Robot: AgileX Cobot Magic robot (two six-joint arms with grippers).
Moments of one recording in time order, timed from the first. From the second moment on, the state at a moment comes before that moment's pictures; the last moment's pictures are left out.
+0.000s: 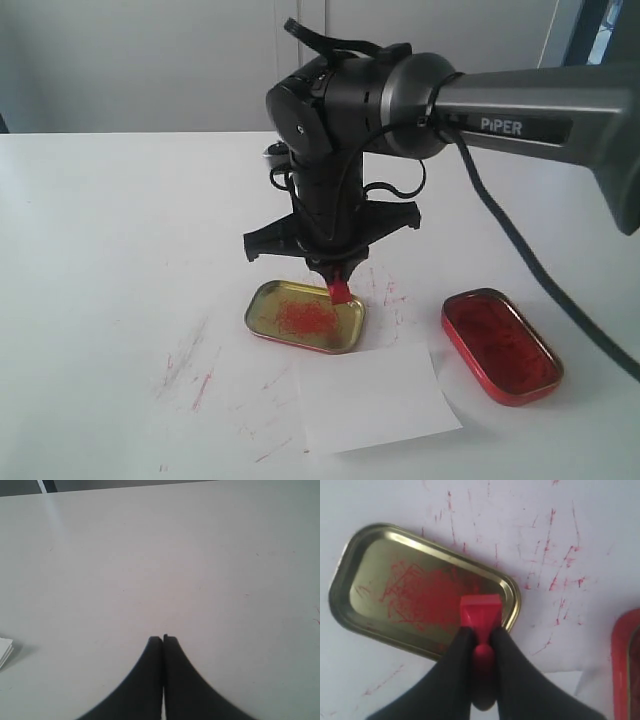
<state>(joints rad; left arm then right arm) 0.04 0.00 0.02 -0.10 0.39 0.15 0.72 2.06 -1.65 -0.20 1.10 0.59</state>
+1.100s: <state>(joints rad) 0.04 0.00 0.02 -0.10 0.39 0.15 0.50 1.72 -1.24 -0.16 1.05 0.17</state>
